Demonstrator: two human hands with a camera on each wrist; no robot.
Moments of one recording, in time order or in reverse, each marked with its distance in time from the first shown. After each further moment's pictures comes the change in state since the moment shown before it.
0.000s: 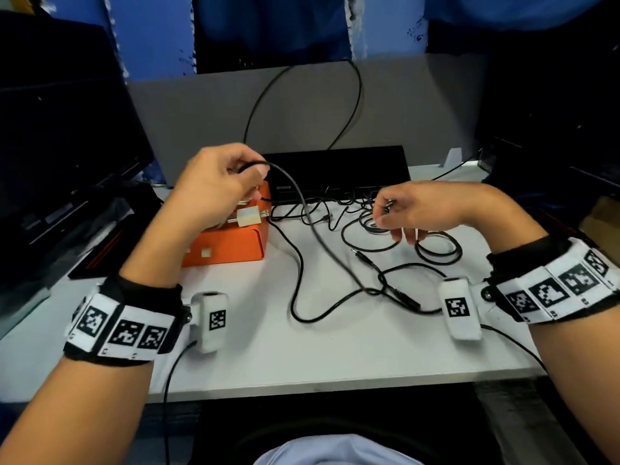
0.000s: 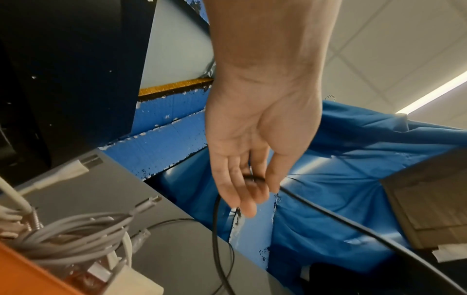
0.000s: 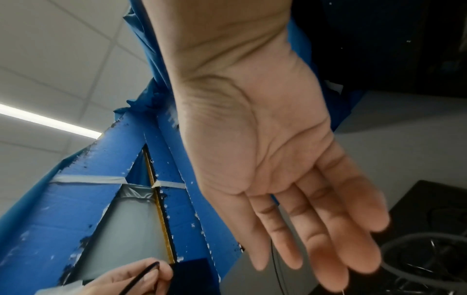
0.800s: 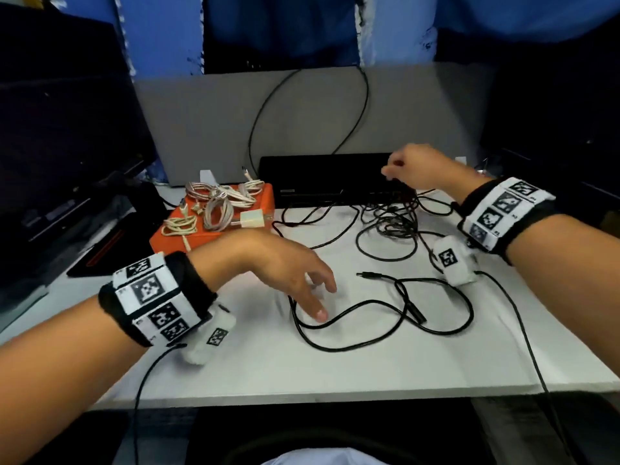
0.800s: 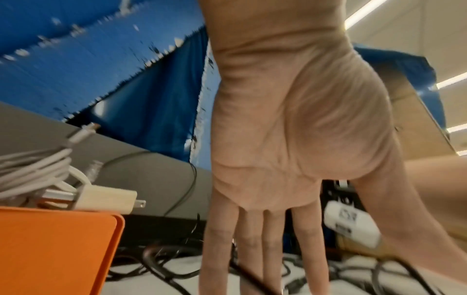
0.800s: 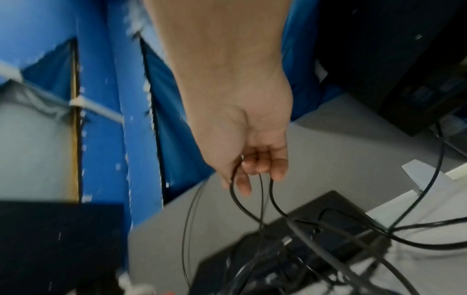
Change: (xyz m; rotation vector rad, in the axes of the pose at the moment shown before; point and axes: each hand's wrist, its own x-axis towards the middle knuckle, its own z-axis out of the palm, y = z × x) left_hand -0.016 0.013 0.063 0.692 -1.234 0.065; right_hand 0.113 0.050 -0.043 -0.269 0.387 0.067
